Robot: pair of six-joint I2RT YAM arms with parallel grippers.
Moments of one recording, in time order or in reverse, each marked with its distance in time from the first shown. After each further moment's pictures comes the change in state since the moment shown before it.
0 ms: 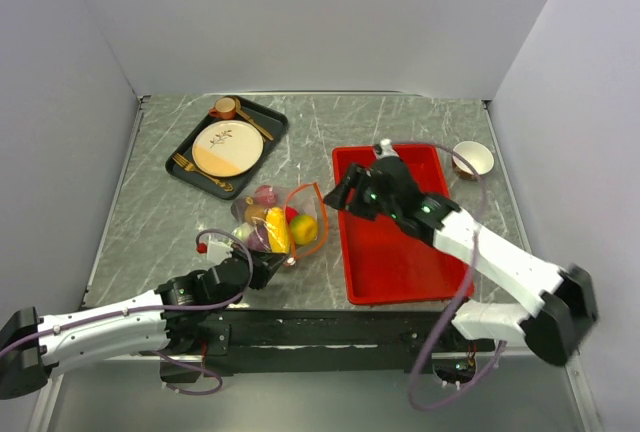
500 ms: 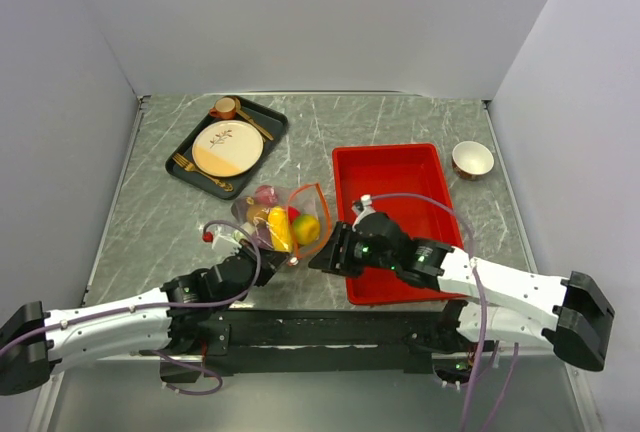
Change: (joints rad) left arm 0.000 0.062 0.000 0.116 -0.004 0.276; right arm 0.286 -0.164 -0.329 0.169 -0.106 0.296
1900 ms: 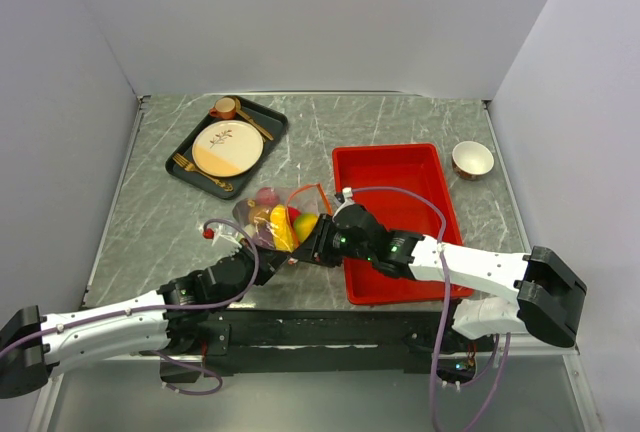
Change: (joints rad) left arm 0.000 -0.047 -0.023 0.061 0.026 0.116; right arm 0.017 0.222 0.086 0.173 0.029 0.037
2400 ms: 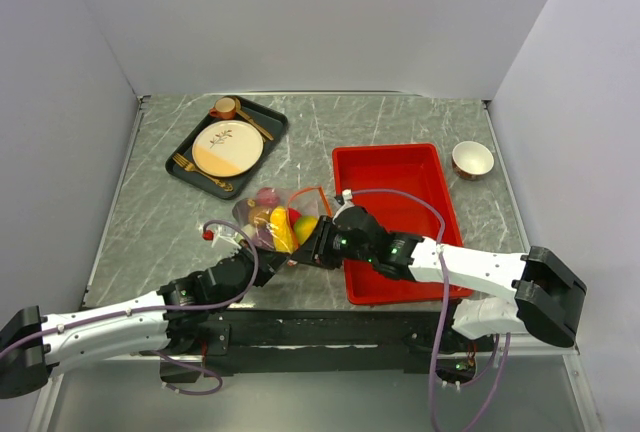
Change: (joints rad) left arm 0.000 -0.004 -0.013 0.001 -0.001 -0.020; right arm -0.002 0.002 -0.030 0.047 -0.027 0.016
